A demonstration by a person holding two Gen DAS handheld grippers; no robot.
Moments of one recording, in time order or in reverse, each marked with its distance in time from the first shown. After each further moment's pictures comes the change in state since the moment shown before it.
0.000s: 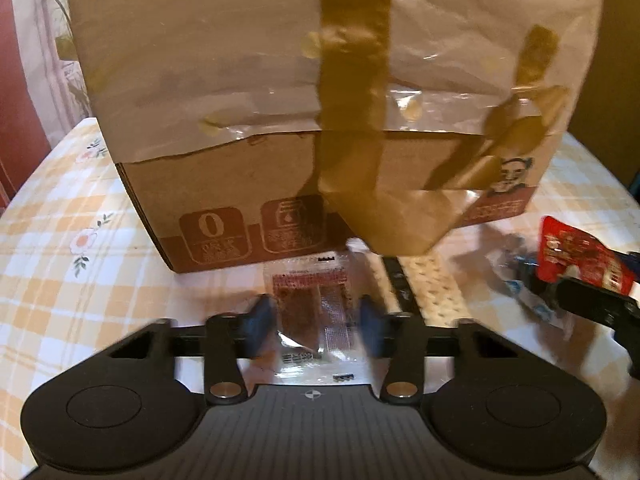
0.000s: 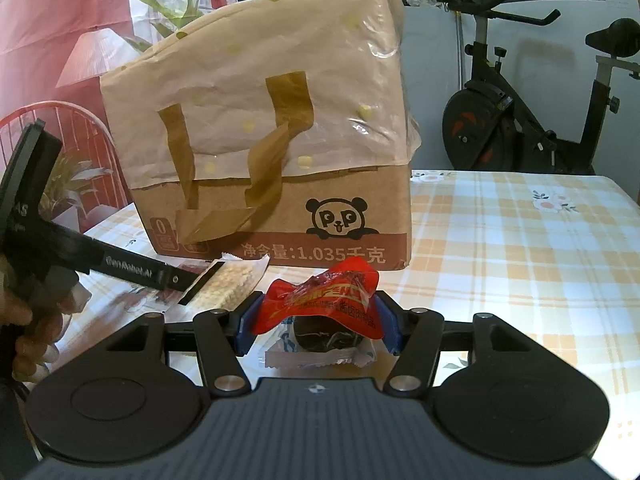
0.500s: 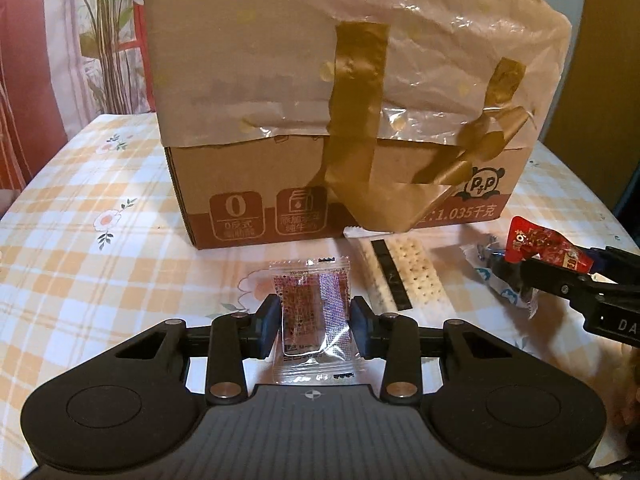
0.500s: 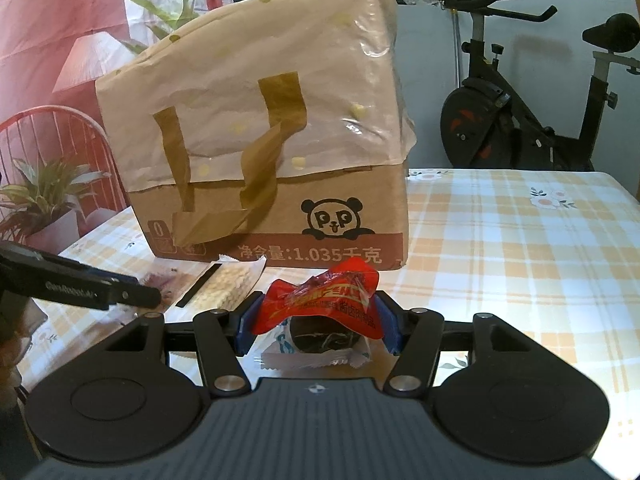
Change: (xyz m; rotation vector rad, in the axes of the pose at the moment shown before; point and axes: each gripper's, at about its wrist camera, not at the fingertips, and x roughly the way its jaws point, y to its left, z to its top) left arm -0.041 0.000 -0.027 -0.050 -0.054 -0.024; right arm 0.001 -0.002 0.001 0.014 0.001 -0.003
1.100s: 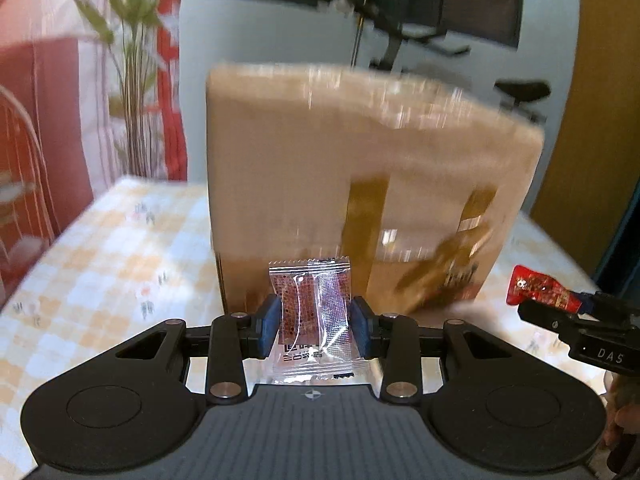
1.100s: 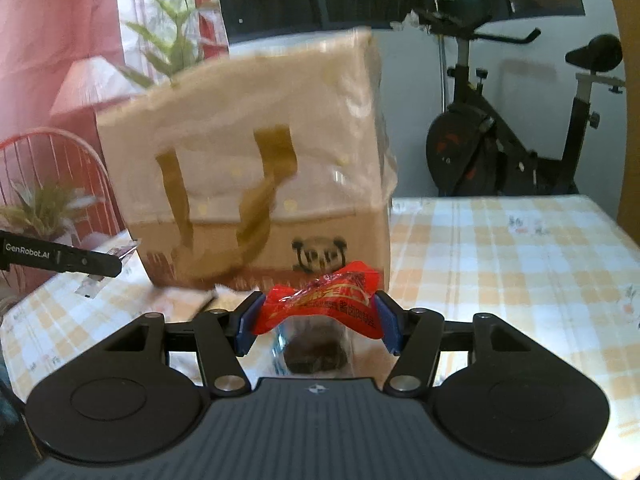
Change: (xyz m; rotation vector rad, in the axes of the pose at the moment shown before) left arm -0.071 0.027 0.034 -0.036 -0.217 -0.004; right arm -0.029 0.002 0.016 0.006 -0.088 -0.035
